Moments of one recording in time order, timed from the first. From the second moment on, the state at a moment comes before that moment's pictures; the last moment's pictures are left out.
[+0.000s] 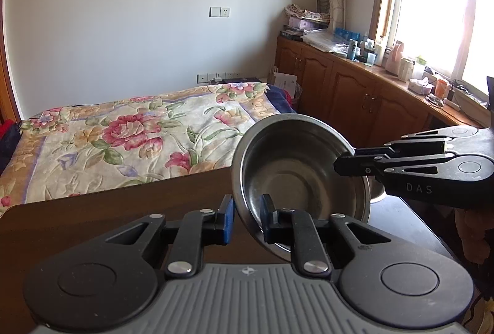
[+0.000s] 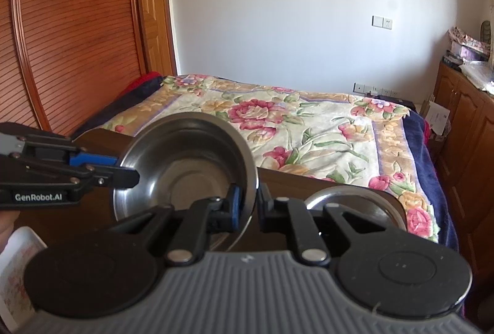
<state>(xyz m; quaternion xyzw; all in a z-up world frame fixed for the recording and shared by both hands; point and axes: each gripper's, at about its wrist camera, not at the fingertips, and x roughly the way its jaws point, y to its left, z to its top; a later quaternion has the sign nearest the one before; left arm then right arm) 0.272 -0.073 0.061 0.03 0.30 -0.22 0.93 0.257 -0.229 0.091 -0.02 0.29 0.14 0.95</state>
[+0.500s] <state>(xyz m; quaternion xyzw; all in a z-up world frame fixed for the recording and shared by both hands) 0.213 -0.071 0.081 0.04 0.27 -0.23 0.94 0.209 -0.230 0.107 -0.03 0.26 0.13 0.95</state>
